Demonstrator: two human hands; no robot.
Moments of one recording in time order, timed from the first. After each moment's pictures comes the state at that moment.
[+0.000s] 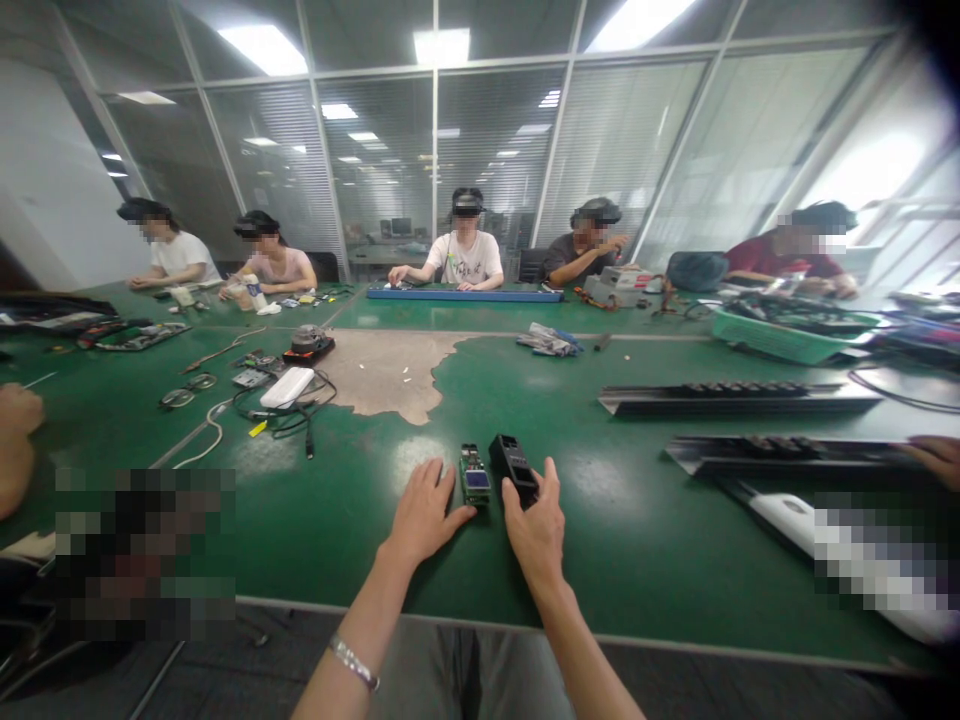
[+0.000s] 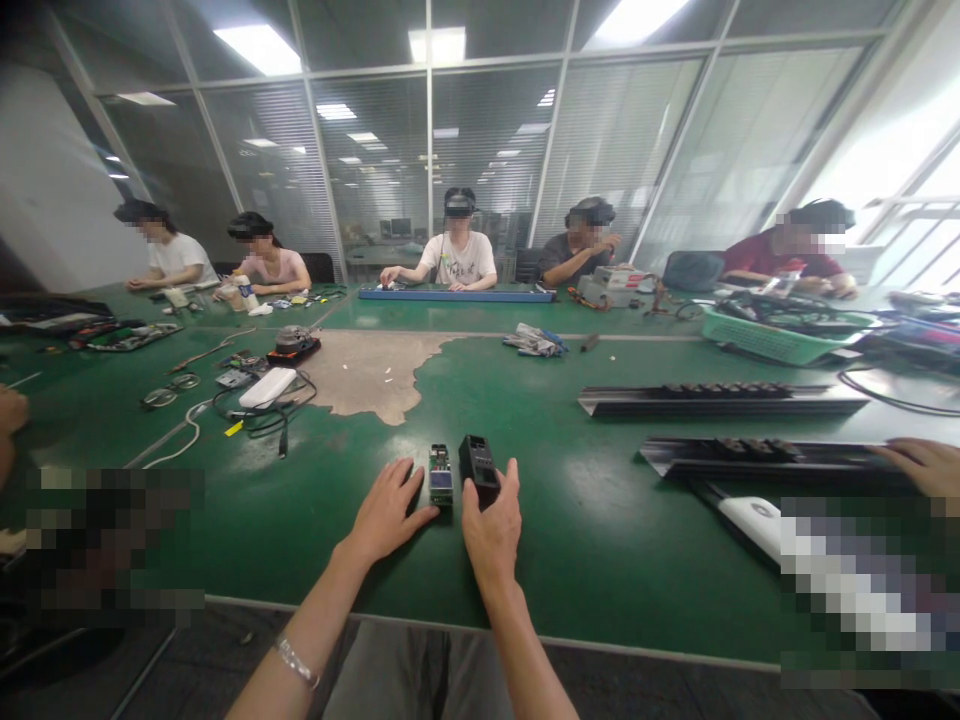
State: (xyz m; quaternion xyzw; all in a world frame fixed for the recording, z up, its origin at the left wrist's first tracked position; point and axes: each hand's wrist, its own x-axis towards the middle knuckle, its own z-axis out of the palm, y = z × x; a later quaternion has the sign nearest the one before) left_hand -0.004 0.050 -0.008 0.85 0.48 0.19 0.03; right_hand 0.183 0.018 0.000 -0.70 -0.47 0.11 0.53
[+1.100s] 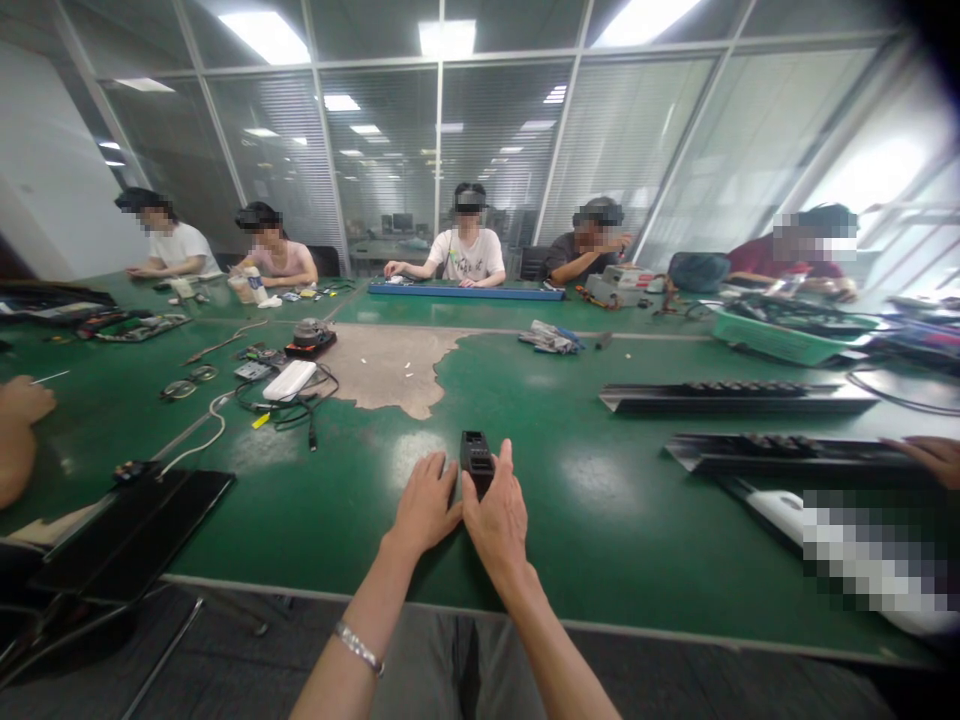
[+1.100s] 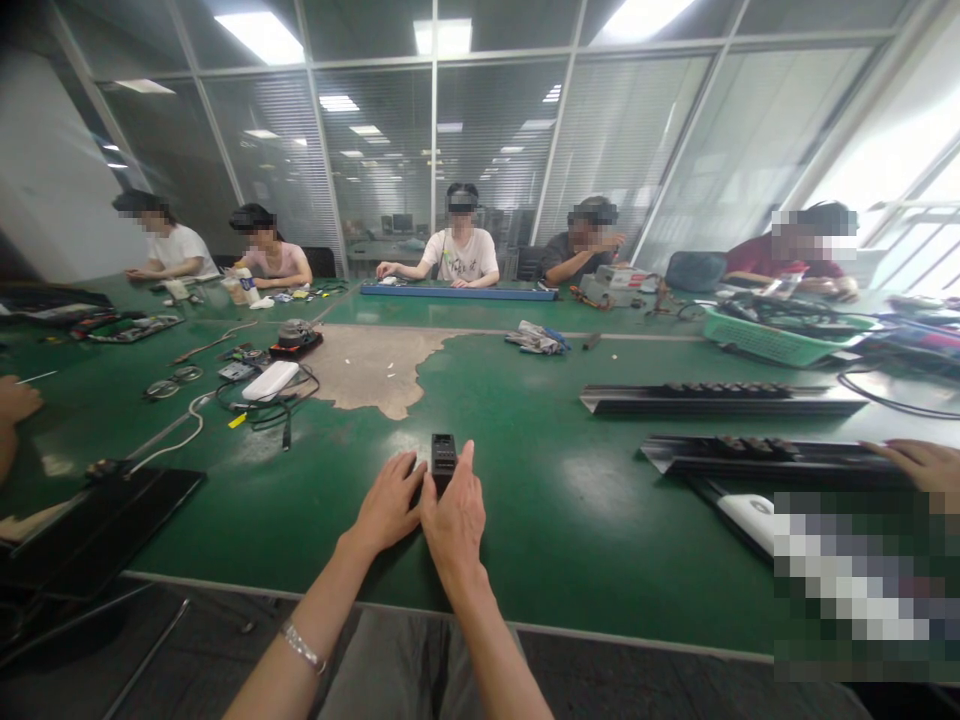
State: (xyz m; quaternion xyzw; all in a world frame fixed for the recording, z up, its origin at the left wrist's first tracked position) left_hand -0.006 0.052 -0.008 0.85 0.49 0.20 0.05; right_hand 0.128 0.019 0.007 -0.67 -0.60 0.01 0.44
